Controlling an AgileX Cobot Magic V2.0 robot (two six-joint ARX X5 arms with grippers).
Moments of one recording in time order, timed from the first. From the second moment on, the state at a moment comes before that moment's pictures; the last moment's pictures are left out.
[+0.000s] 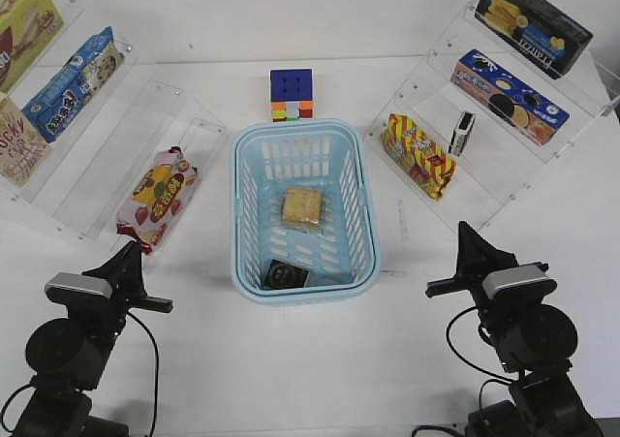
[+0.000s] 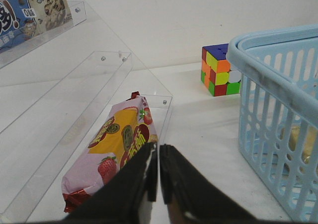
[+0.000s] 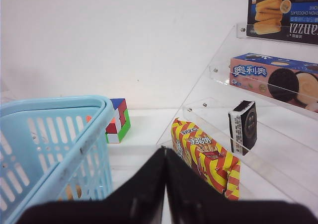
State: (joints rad) left arm -0.25 0.46 0.49 0.01 -0.09 0.04; right arm 0.26 0.46 0.51 -0.05 0.05 0.13
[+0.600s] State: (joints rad) left arm -0.05 0.03 0.06 0.12 -0.05 0.01; right arm 0.26 0.46 0.51 -0.05 0.05 0.13
